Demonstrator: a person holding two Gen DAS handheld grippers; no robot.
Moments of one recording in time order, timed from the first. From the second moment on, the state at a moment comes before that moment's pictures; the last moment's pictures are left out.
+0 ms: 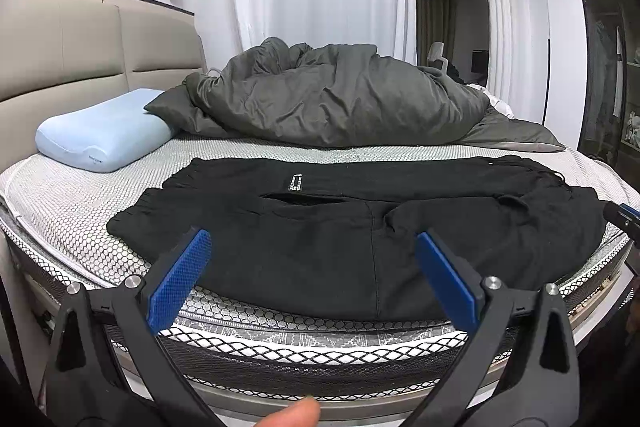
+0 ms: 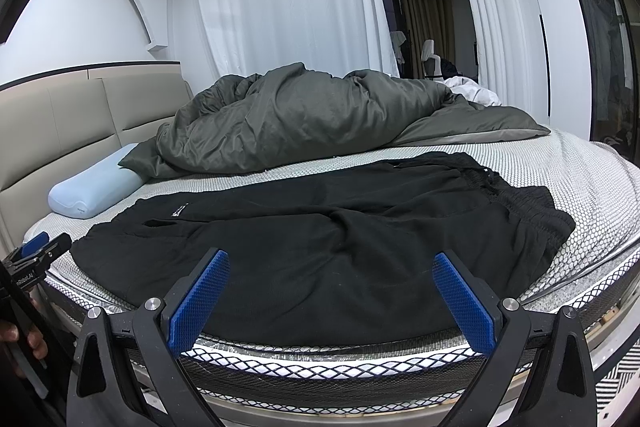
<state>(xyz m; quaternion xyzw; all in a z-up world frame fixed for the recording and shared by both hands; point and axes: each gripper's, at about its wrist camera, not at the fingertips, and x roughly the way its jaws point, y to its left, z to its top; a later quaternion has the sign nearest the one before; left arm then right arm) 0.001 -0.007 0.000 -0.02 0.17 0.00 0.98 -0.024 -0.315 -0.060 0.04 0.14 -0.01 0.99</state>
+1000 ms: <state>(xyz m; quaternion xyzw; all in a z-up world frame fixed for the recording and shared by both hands) 0.160 0.008 -0.013 -0.05 0.27 -0.10 0.96 0.122 -0.340 -0.082 -0.04 0.31 0.07 0.95</state>
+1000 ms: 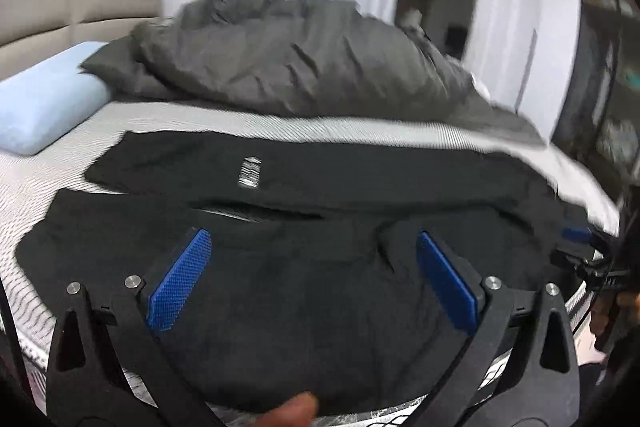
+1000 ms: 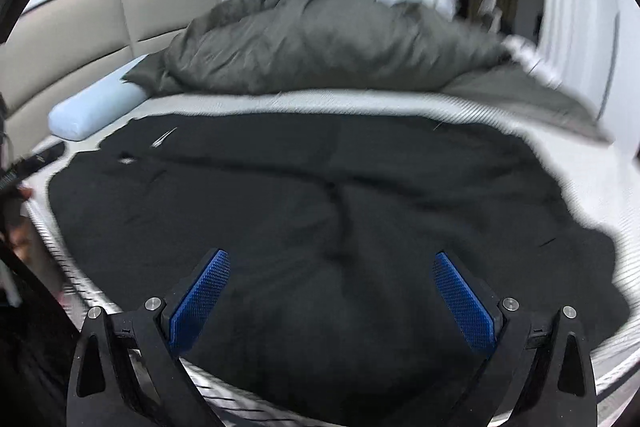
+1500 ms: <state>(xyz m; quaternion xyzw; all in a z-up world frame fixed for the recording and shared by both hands) 0.207 -0.021 -0.100 0.01 0.36 -0.10 0.93 0.137 -0.310 -0.138 -0.13 0.31 0.06 0.94</state>
